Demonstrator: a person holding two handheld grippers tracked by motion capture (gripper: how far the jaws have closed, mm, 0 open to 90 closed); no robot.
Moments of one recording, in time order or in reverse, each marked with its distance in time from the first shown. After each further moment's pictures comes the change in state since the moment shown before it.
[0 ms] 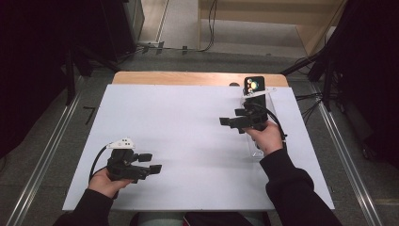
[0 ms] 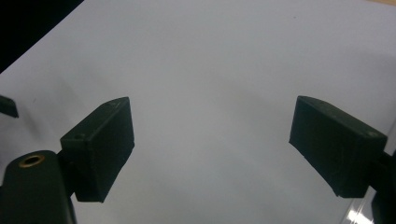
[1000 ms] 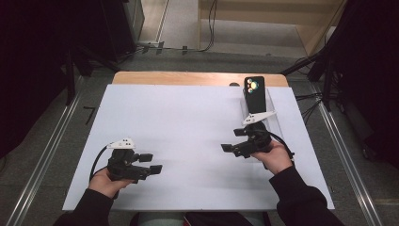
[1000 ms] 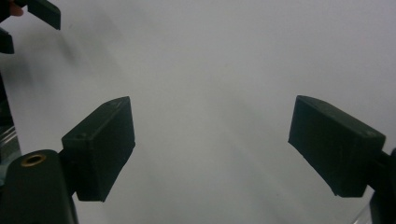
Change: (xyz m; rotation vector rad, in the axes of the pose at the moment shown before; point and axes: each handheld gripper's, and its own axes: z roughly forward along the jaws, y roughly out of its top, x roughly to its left) left arm -0.001 0.001 0.001 0.000 -0.006 0.005; right arm 0.026 -0.054 -0.012 0.058 0.082 -0.165
